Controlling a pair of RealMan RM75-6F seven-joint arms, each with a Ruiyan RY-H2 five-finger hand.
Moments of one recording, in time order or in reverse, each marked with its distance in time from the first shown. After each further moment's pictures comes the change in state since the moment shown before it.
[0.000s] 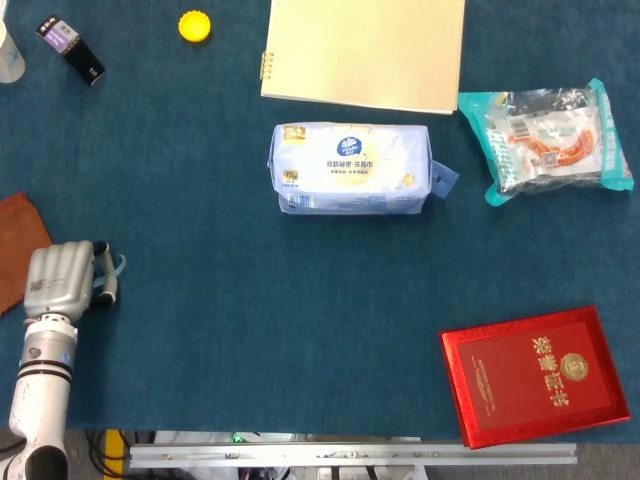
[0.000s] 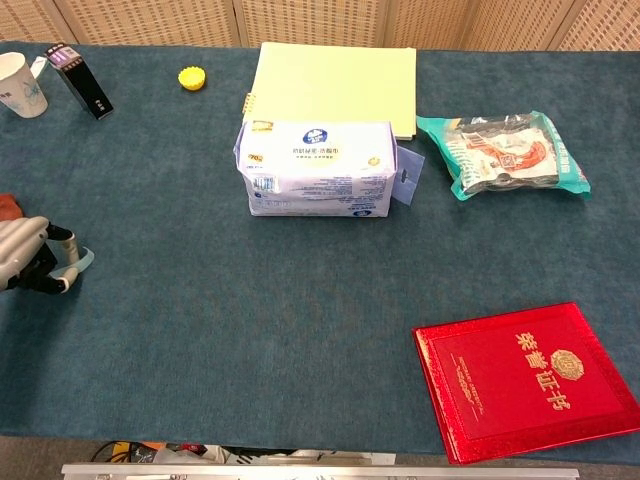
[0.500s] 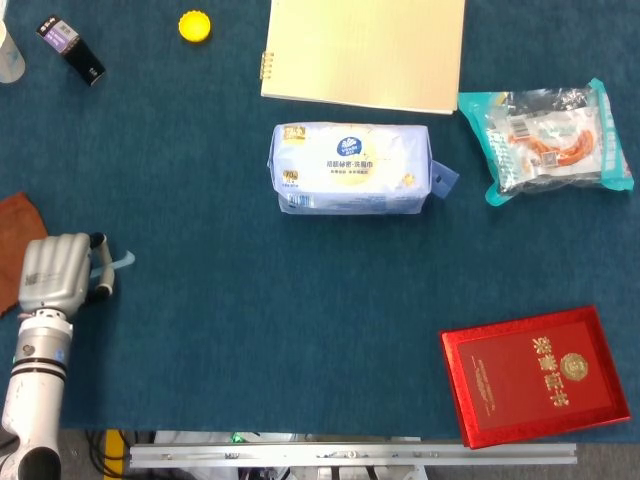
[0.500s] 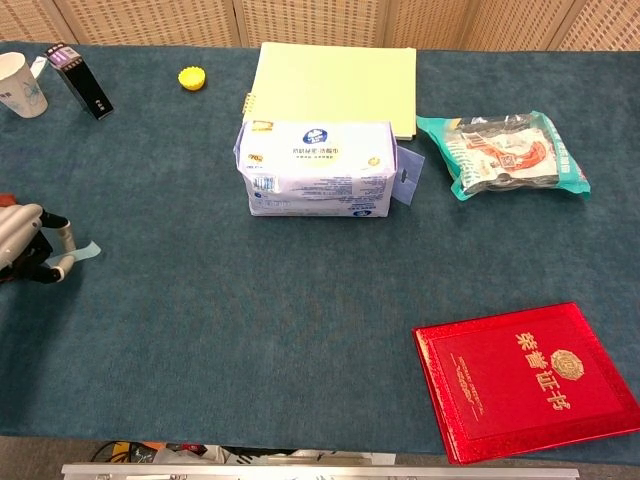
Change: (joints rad) left arm 0.000 0.031 -0.003 -0.014 0.061 0.025 -0.027; right arm -0.003 -0.002 0.002 0.006 -0.003 0.006 0.005
